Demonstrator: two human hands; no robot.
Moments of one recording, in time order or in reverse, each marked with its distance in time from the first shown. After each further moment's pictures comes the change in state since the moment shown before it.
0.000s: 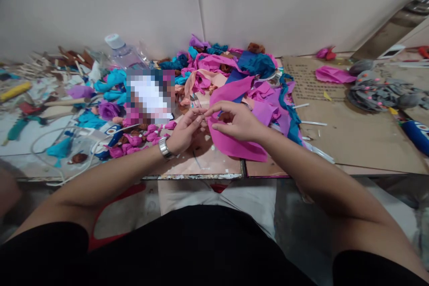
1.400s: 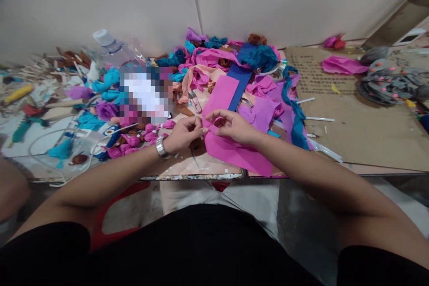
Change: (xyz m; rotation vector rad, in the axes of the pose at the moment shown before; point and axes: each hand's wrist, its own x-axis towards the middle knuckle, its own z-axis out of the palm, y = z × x) left_hand -0.004 0.012 0.000 0.319 -0.047 -0.069; right_hand -0.016 0.047 0.027 0.552 0.020 0.311
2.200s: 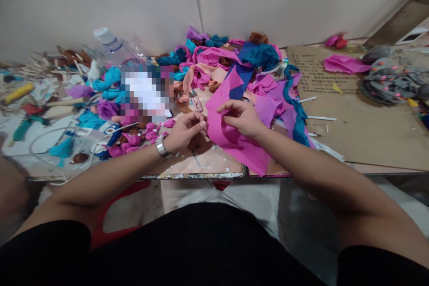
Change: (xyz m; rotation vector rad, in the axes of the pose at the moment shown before) left_hand -0.001 0.003 0.003 -0.159 0.024 0.014; right_hand 0.003 -0.016 -0.009 -0.099 0.282 -0.163
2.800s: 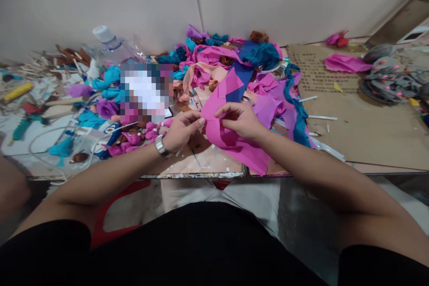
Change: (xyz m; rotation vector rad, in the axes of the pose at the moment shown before) left_hand 0.001 0.000 -0.001 -0.054 0.084 -0.042; right_hand -0.003 0.003 0.004 -0.062 -0.058 -0.031
